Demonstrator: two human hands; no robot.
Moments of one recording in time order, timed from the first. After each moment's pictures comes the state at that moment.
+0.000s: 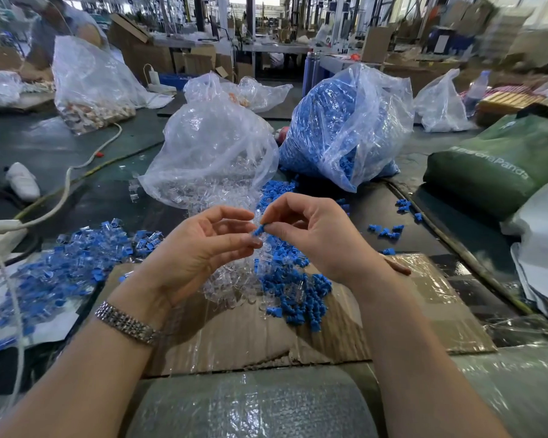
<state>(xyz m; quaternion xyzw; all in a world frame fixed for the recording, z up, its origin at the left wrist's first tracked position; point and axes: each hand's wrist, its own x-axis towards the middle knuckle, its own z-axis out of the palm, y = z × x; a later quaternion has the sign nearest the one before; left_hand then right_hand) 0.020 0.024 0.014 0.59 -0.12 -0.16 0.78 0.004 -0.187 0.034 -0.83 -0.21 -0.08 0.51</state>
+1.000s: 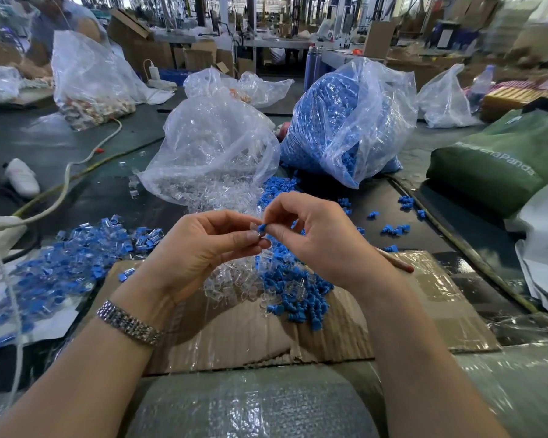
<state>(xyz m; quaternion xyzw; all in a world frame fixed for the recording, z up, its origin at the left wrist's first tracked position) 0.009 0.015 0.020 0.60 -0.12 -0.13 0.78 -0.002 -0.185 0.034 -0.88 -0.24 -0.12 0.40</state>
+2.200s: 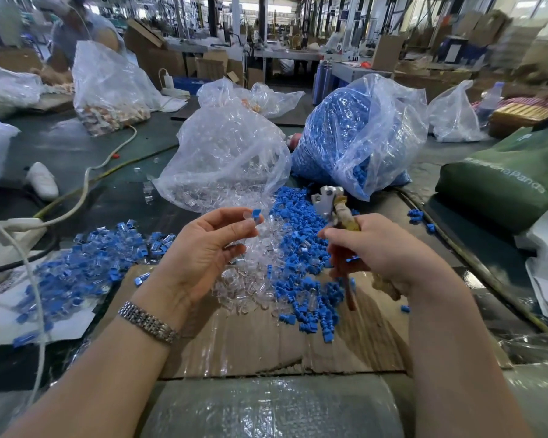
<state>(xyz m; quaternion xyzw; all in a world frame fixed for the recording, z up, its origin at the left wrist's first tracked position) 0.023 0.027 0.013 0.56 -0.05 -0.09 0.82 0.001 -0.227 0.049 -0.82 0.05 0.08 0.56</state>
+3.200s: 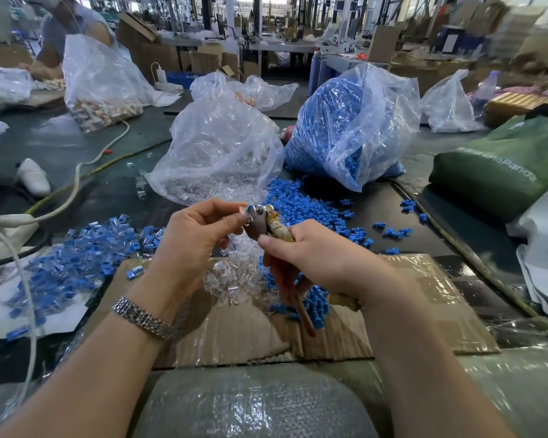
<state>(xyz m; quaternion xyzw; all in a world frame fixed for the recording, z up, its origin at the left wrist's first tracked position) 0.020 0.018 0.007 0.66 -0.08 0.03 0.75 -0.012 -0.175 0.042 -0.84 -0.08 0.17 0.50</state>
